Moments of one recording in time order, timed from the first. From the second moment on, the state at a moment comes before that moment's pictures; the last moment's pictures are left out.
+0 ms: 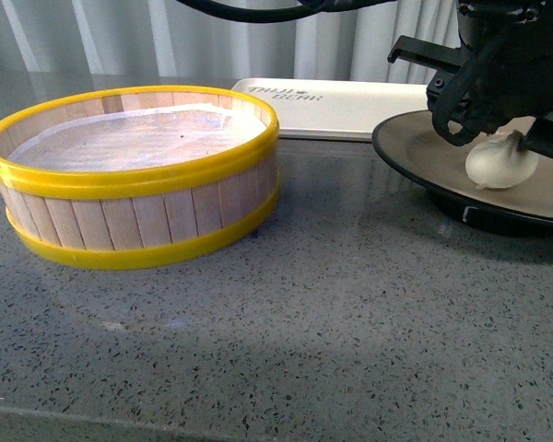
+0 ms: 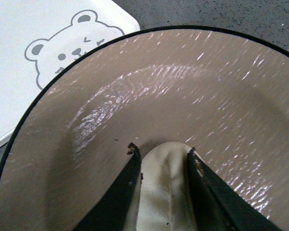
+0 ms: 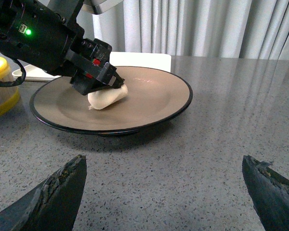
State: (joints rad) left arm -0.82 2.18 1.91 -0.26 -0.11 0.15; right arm 0.00 0.00 0.01 0.00 0.00 0.00
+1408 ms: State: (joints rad) left arm -0.20 0.88 0.49 0.41 -0.21 0.01; right arm 0.00 0.00 0.01 0.00 0.00 0.00
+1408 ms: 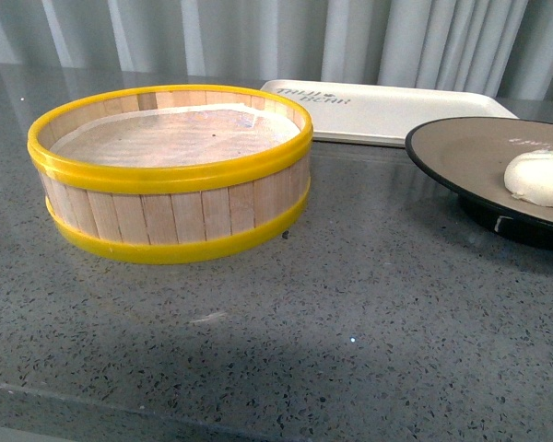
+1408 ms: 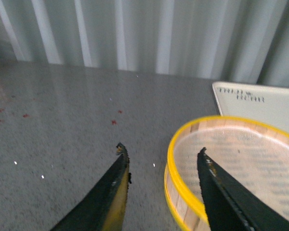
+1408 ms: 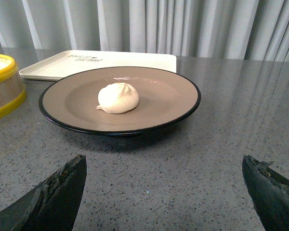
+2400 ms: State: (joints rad) left arm 0.00 0.39 0.05 0.34 0.00 0.00; right arm 0.00 0.00 0.01 0.00 0.00 0.00
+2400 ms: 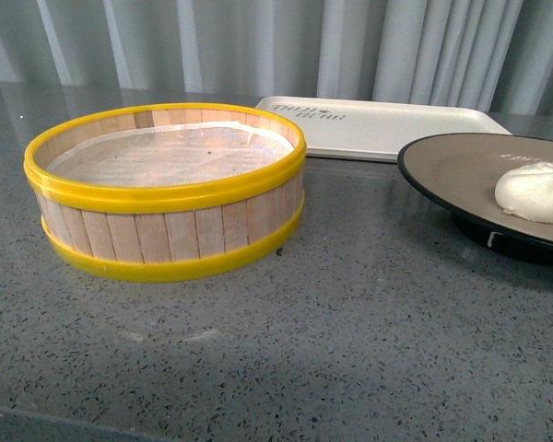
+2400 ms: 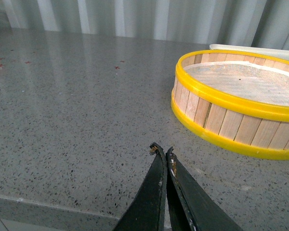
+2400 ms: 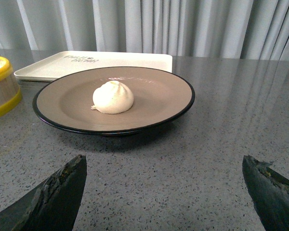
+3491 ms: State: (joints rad) left arm 0.00 0.00 0.03 0.00 0.00 0.00; right arm 0.00 0.00 0.01 0.00 0.00 0.00
